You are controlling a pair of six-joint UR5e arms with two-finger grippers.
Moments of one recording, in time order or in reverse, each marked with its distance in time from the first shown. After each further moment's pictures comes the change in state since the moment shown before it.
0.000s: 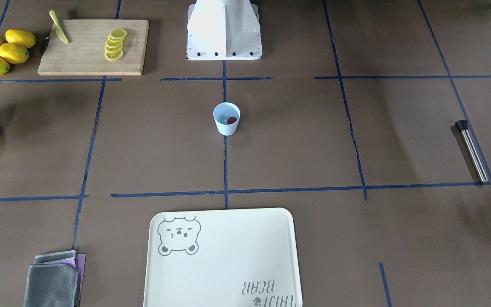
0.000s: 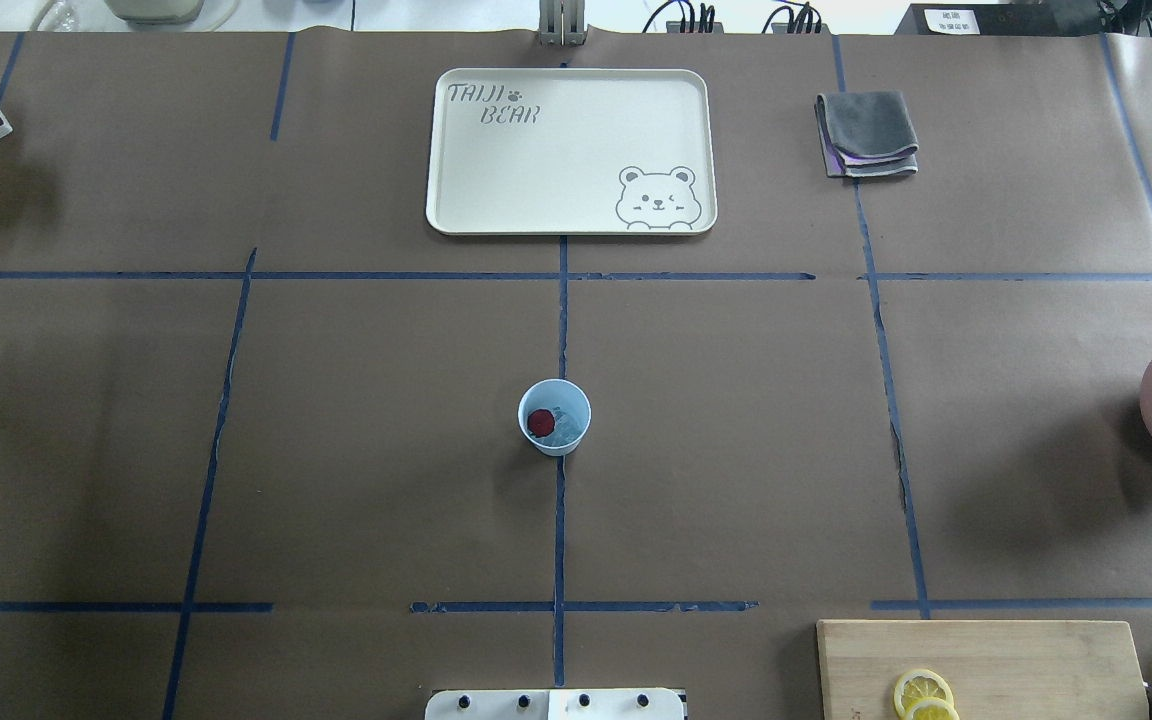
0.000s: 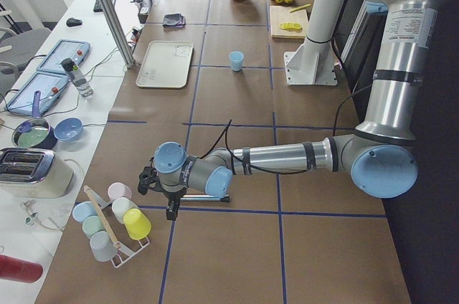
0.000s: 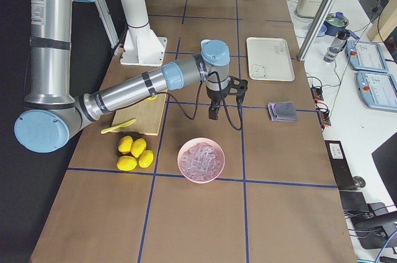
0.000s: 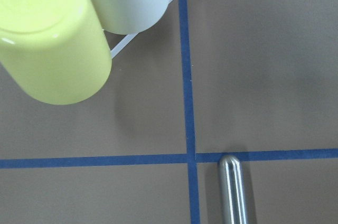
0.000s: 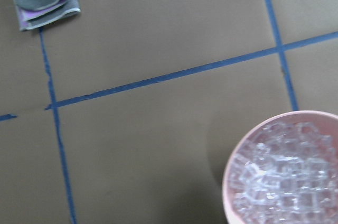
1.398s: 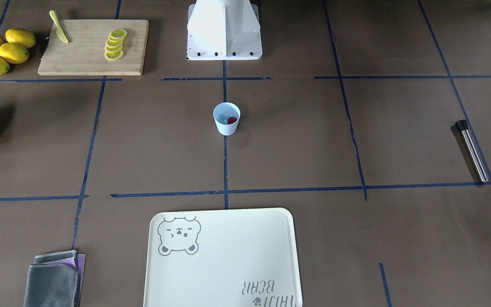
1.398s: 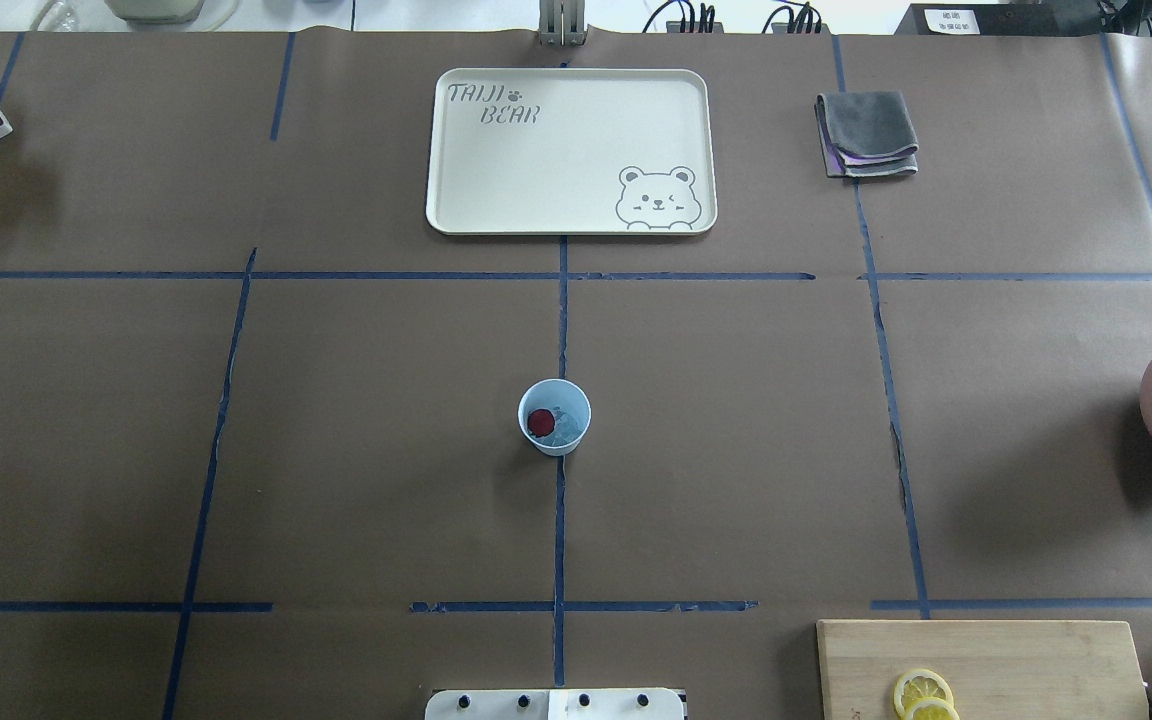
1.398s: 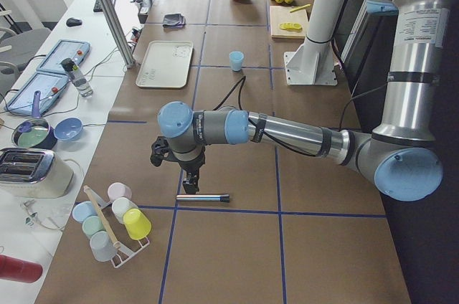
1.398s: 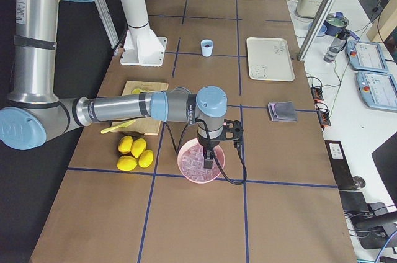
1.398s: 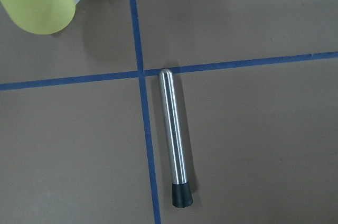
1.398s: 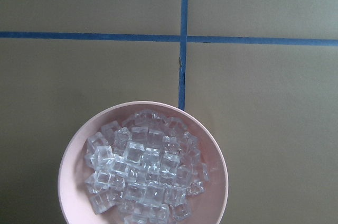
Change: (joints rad) left arm -0.089 0.089 -0.417 0.625 -0.056 0.336; right arm 0.163 -0.042 -0.167 -0.090 -0.031 -0.538
